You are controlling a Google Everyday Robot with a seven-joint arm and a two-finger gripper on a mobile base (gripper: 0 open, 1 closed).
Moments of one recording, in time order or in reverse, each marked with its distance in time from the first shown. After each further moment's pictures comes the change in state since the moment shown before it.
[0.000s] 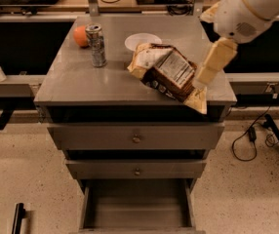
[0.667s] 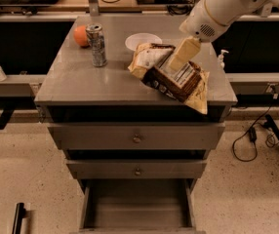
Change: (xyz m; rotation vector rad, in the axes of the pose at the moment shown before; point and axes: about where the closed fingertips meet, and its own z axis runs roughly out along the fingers) arm -0.015 -0.065 0.089 -0.017 -0.071 0.121
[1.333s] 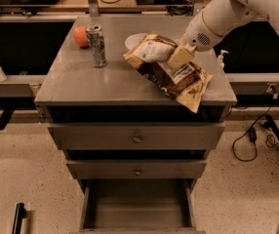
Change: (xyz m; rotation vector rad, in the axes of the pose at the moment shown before) arm 0.012 0.000 0.040 -0.095 -0.024 0.106
